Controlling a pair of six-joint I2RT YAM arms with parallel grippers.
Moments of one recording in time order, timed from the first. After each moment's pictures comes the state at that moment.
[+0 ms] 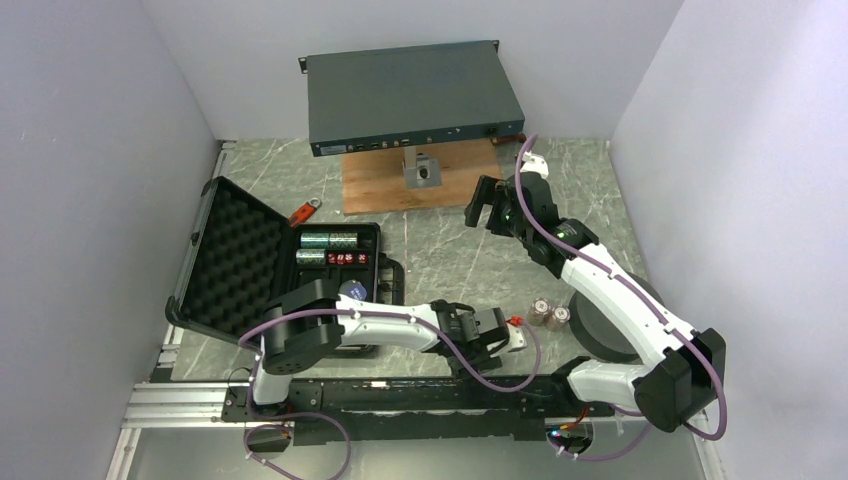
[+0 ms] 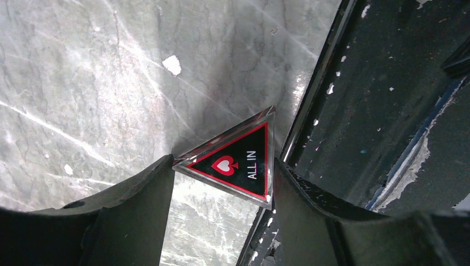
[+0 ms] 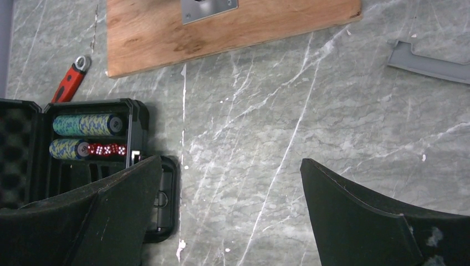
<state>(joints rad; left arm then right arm) -1.36 1.94 1.32 -0.52 -0.04 -0.03 0.51 1.21 1.07 -0.43 0.22 0.56</state>
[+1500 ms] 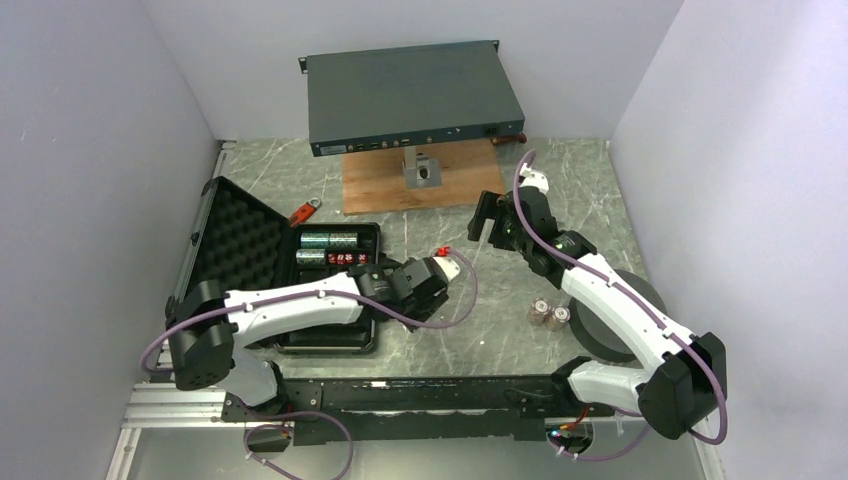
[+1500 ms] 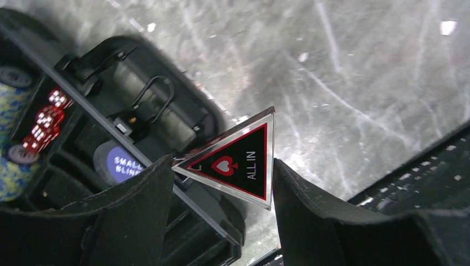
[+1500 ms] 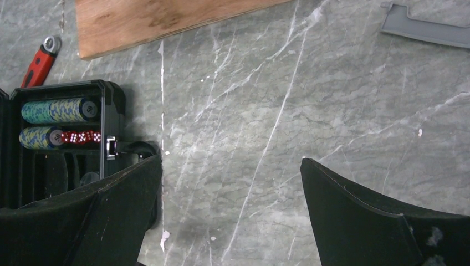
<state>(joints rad) -1.16 1.51 1.11 -0.65 -0.32 -0.19 0.51 1.17 0.96 -0.41 0.23 0.58</state>
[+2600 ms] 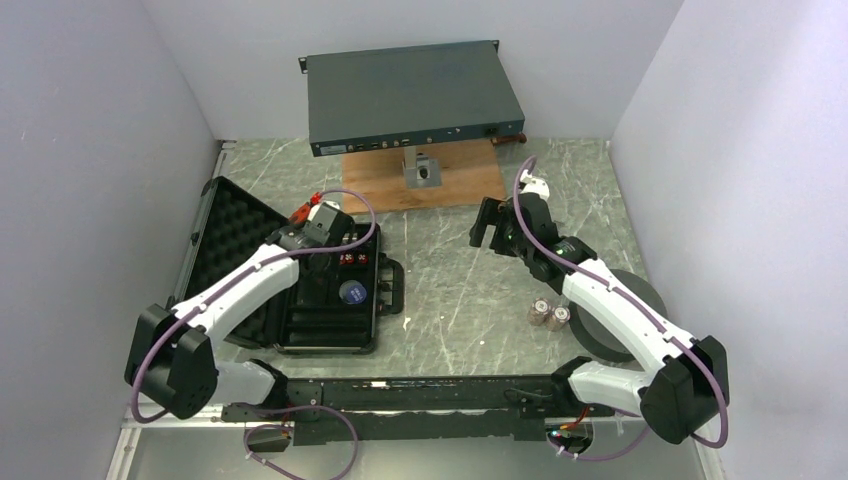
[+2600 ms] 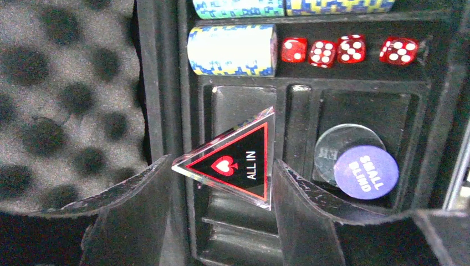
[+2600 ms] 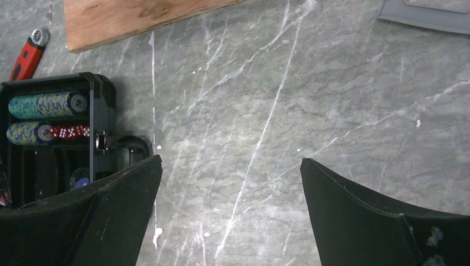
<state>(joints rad) -0.53 1.30 0.95 -0.76 -0.52 -0.34 0.51 1.15 0.91 -0.39 0.23 0.58</state>
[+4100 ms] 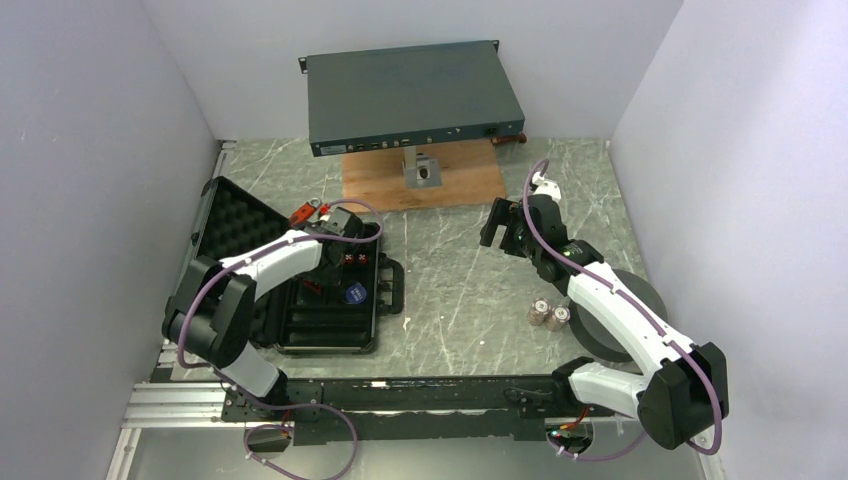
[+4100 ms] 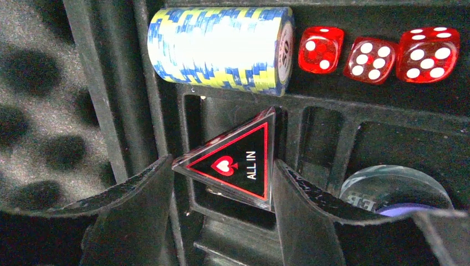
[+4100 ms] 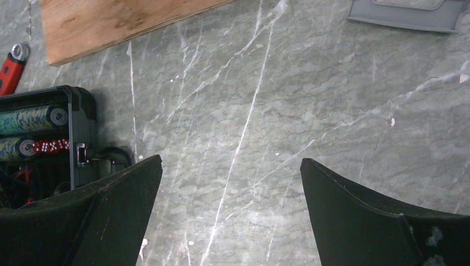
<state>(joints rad) -0.47 1.57 0.95 -0.71 -0.54 -0.35 0.43 1.13 0.86 -0.36 0.20 0.56</state>
